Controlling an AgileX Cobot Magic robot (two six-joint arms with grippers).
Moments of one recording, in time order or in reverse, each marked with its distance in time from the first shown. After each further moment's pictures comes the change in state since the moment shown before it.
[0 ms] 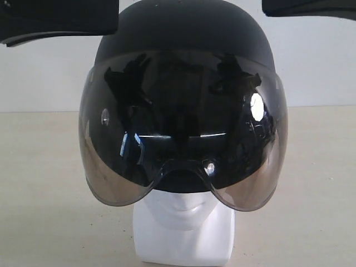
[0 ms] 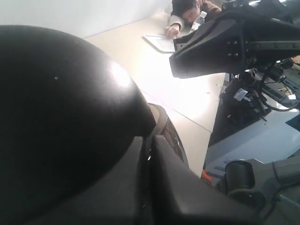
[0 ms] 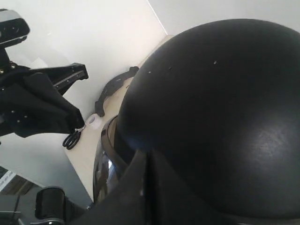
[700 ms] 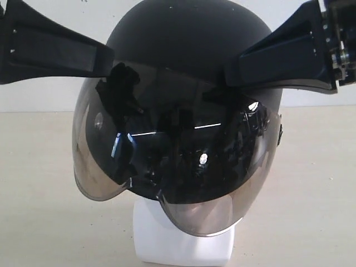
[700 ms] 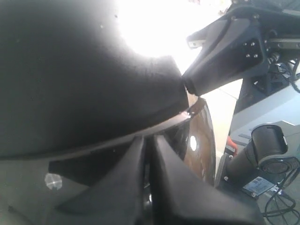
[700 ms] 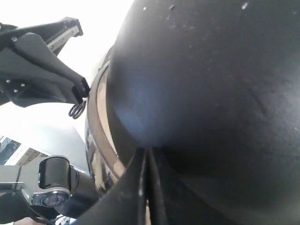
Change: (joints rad) left arm -0.010 -0.002 0.021 0.168 0.008 -0.025; right arm 0.148 0.022 0.120 -0.065 -0.079 0.031
